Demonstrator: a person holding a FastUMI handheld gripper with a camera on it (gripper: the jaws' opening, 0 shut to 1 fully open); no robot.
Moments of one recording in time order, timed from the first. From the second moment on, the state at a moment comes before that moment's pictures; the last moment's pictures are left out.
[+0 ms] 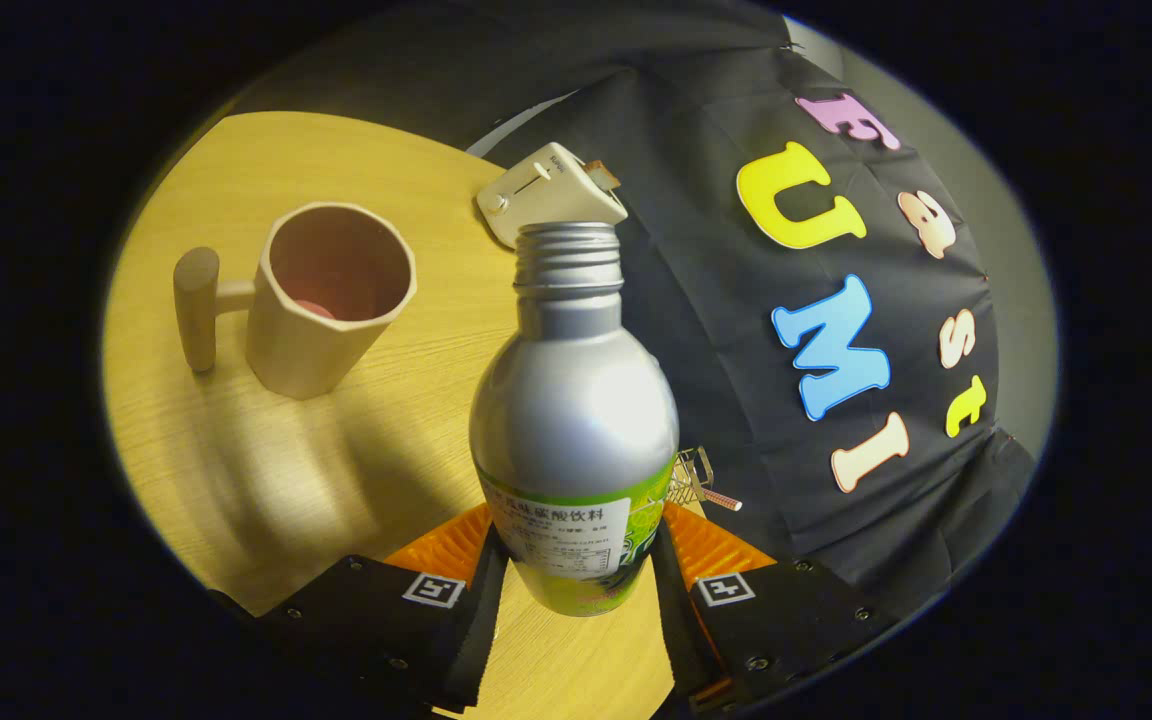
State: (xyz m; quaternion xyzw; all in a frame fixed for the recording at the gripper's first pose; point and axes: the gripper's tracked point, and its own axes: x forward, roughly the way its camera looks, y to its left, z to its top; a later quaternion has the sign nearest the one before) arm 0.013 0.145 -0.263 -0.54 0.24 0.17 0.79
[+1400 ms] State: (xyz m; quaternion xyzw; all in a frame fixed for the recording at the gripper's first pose) arm 0.031 0.168 -0.262 -0.73 0.21 0.20 0.62
